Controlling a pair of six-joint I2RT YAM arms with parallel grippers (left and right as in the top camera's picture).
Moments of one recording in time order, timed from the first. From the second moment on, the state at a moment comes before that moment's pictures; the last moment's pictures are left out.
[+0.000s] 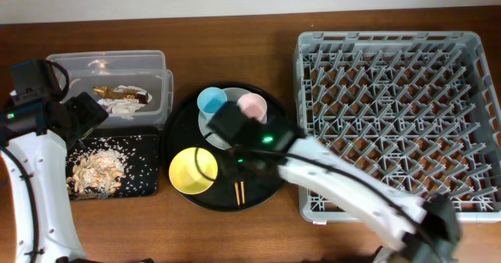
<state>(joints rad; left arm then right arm) 0.33 1.48 1.44 -1.11 -0.15 -0.43 0.88 1.72 1.53 -1.08 -0.06 0.52</state>
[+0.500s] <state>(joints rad) 0.33 1.48 1.44 -1.11 -0.15 -0.43 0.90 2.01 1.45 -0.78 0.09 0.60</state>
